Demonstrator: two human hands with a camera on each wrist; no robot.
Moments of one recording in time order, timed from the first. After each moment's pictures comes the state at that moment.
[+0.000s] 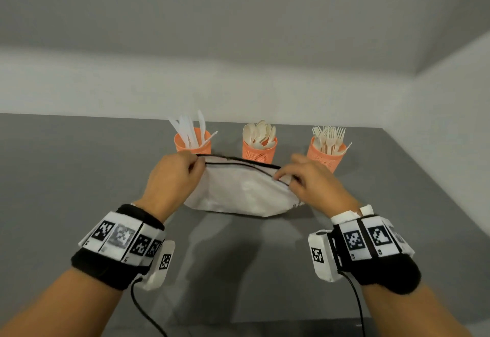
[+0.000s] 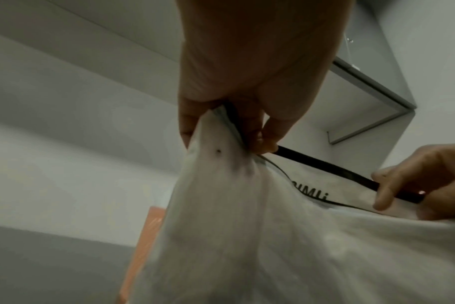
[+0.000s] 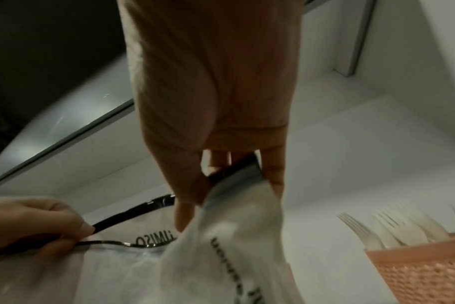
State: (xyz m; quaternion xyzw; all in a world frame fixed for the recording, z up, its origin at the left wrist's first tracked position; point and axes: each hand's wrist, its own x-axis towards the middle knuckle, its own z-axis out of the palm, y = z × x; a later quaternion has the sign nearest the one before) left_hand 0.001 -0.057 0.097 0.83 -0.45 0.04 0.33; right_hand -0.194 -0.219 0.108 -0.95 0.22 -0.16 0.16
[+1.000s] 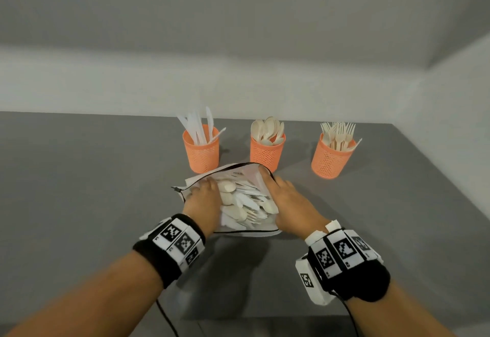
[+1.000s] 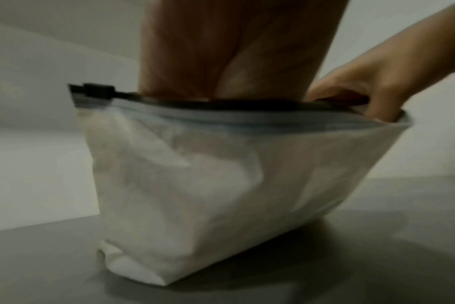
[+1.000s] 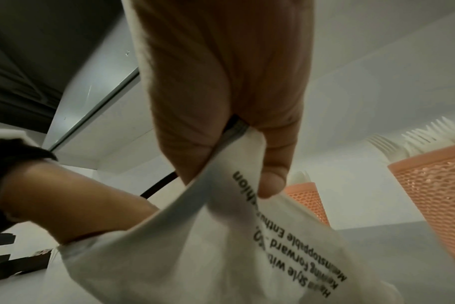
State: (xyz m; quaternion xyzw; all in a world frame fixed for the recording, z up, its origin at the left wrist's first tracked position) left_hand -0.017 -0.075 0.023 0.88 -0.47 0.00 -0.09; right_hand -0.170 -0.178 0.062 -0.95 0.25 -0.01 0.17
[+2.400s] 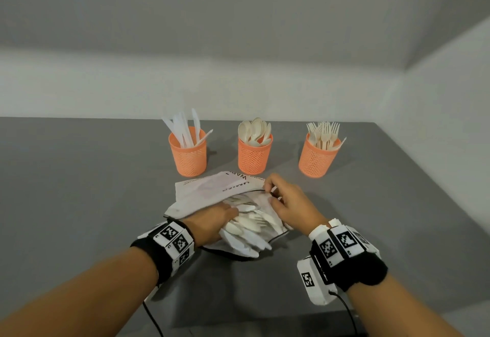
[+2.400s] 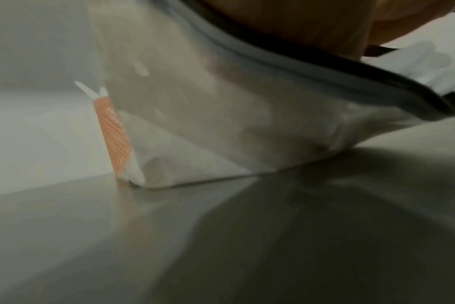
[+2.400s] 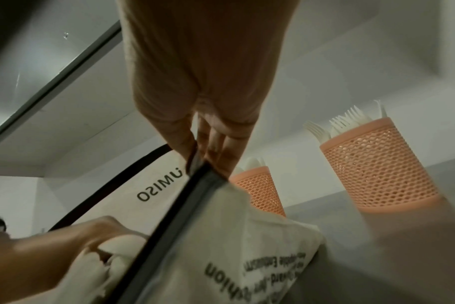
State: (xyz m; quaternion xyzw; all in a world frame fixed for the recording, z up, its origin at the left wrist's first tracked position) left_hand -0.005 -0.089 -0.018 0.67 -0.73 -0.07 0.08; right_hand -0.188 -0.204 0.045 -0.90 0.21 -0.17 0.35
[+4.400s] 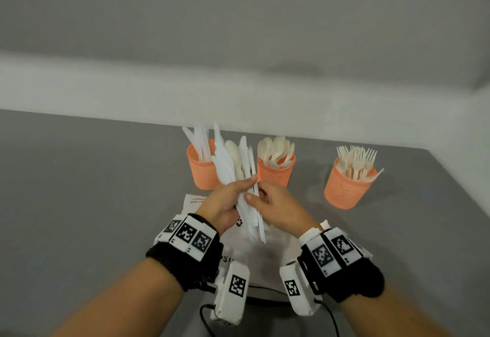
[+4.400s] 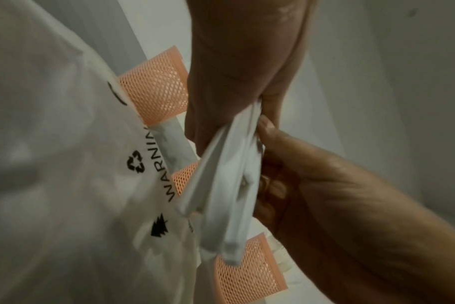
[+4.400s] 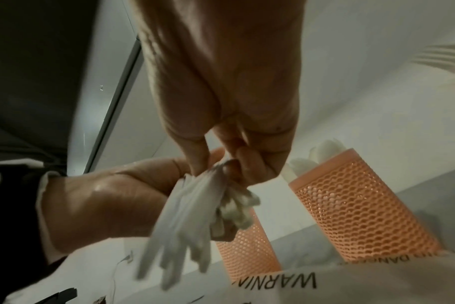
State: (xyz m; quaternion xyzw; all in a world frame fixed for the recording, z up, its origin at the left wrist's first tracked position) left_hand -0.034 -0.139 0.073 0.48 -0.11 -0.47 0.73; right_hand -0.125 -0.220 0.073 -0.89 0.18 -0.13 0.41
